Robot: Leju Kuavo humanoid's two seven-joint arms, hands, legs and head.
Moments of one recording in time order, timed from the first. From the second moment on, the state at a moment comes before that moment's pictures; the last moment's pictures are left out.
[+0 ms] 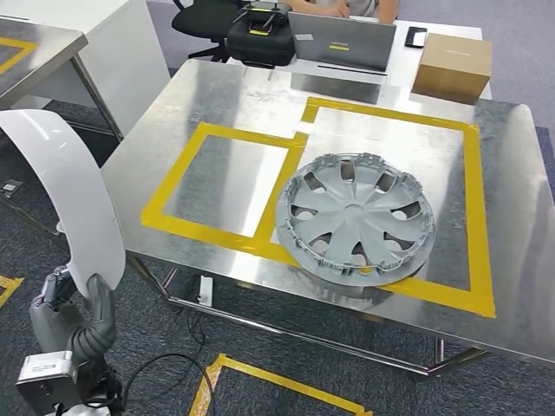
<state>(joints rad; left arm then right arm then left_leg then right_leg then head) 0.24 0.02 -0.26 -1.91 -0.32 0.68 -0.48 0.02 0.21 -1.05 -0.24 1.11 0.02 -0.16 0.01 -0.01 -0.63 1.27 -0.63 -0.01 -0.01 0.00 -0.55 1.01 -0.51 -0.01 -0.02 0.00</state>
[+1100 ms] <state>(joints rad) 0.24 0.15 -0.08 -1.74 -0.45 0.25 -0.27 0.00 0.21 -1.10 -0.25 1.21 0.05 -0.19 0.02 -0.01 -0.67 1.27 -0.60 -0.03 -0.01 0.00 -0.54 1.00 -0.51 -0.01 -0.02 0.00</state>
